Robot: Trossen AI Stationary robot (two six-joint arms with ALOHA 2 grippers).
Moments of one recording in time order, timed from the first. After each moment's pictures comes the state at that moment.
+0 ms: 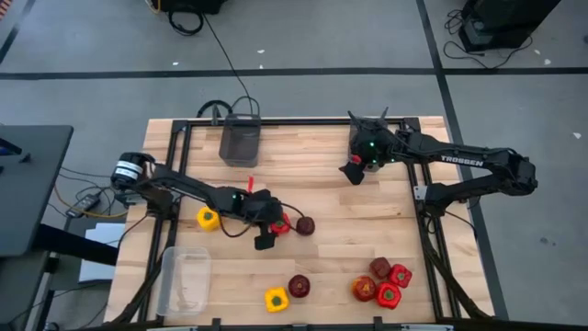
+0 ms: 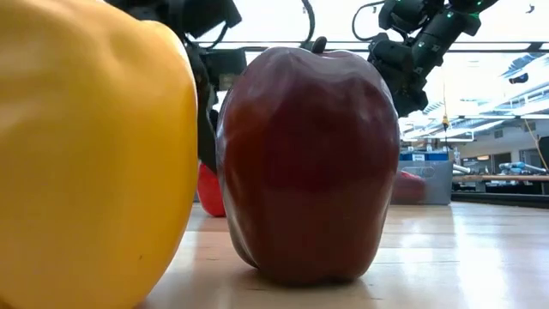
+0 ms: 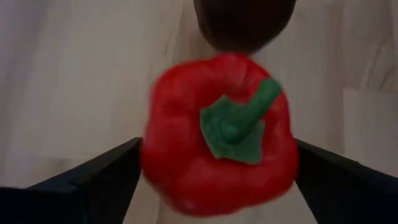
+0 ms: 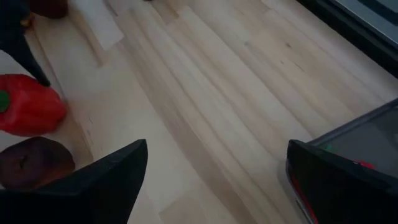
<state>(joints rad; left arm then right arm) -0.17 1.66 0.94 -0.29 -0.09 -0.27 -0.38 1.16 0.86 -0.57 0.00 0.29</state>
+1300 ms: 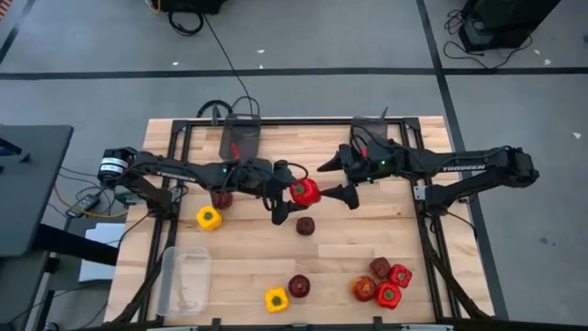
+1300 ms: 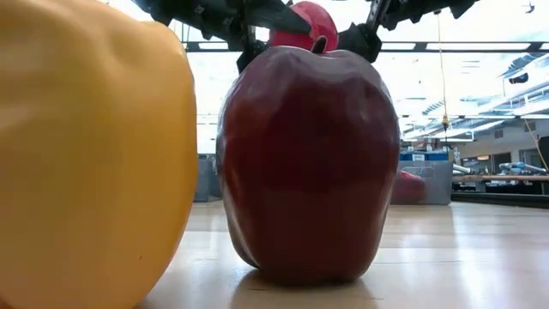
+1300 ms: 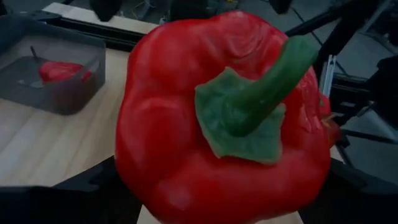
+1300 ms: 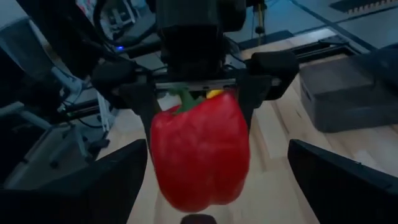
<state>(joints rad) 0.01 1.51 1.02 0.11 0.07 -0.19 -0.10 1.16 0.86 -0.02 -0.18 0.24</state>
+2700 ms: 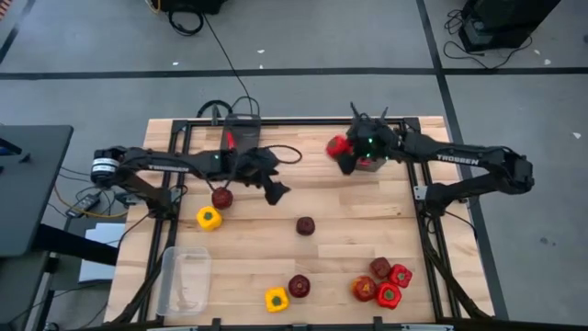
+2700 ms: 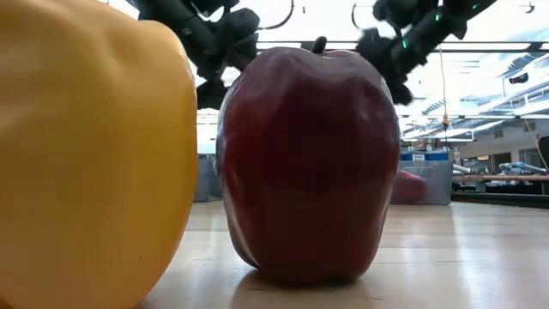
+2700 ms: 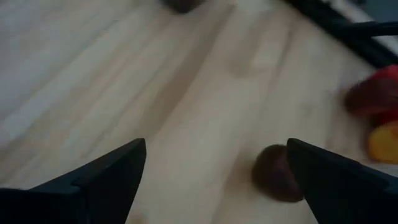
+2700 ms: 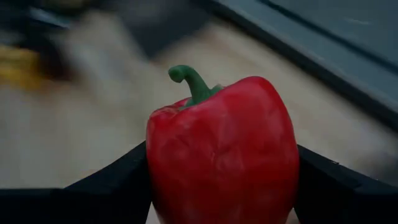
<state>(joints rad) 0.13 1.43 1.02 -0.32 -0.06 -0.51 -0.41 1.20 0.86 -0.40 0.12 0.31</state>
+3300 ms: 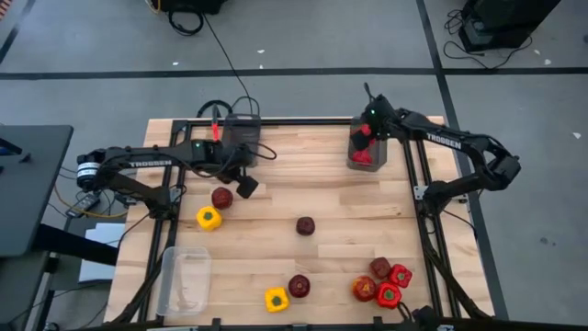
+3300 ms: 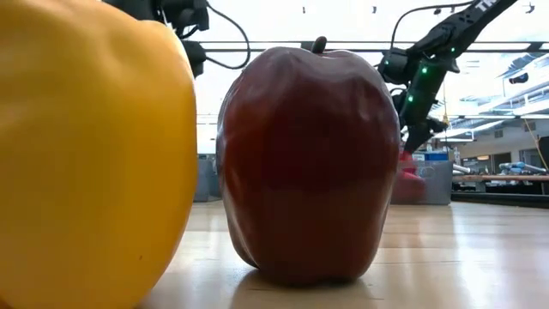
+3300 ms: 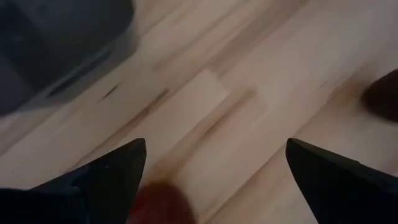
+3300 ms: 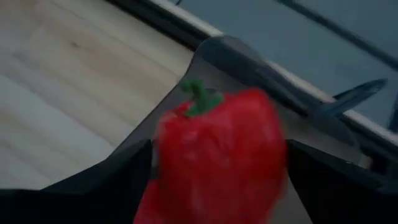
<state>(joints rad) 0.22 1.29 1.02 -0.92 -0.08 -0.64 -0.82 1.36 0.86 -0.51 0.15 0.15</state>
